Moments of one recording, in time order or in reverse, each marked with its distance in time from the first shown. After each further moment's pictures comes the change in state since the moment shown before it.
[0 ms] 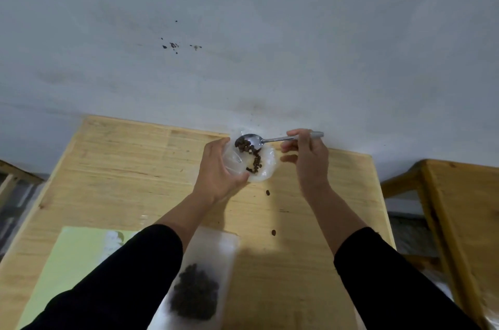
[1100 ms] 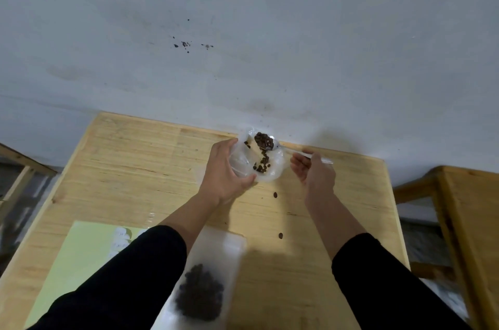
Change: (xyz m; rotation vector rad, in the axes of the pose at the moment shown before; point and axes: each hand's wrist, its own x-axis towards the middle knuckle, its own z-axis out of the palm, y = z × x) left_hand 0.000 -0.005 -0.004 0.017 -0.029 -0.021; right_hand 0.011 0.036 -0.002 0.329 0.251 0.450
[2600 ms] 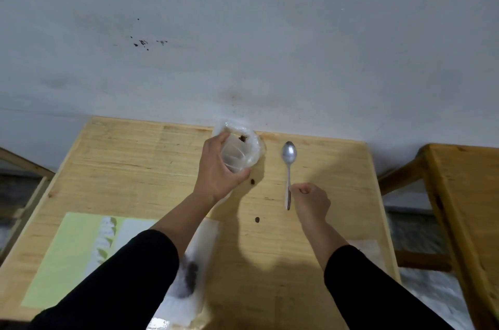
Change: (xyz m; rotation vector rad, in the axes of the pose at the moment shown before) left_hand -0.035 0.047 0.040 0.025 0.118 0.058; right_hand 0.003 0.029 -0.110 -1.008 0.090 -0.198
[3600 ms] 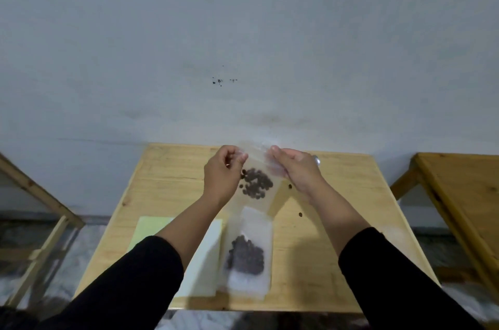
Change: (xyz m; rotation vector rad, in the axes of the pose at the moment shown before) left_hand -0.063 -0.006 -0.142 -0.284 0.109 0.081; right_hand -0.171 -0.131 -0.006 0.492 -0.393 -0.422
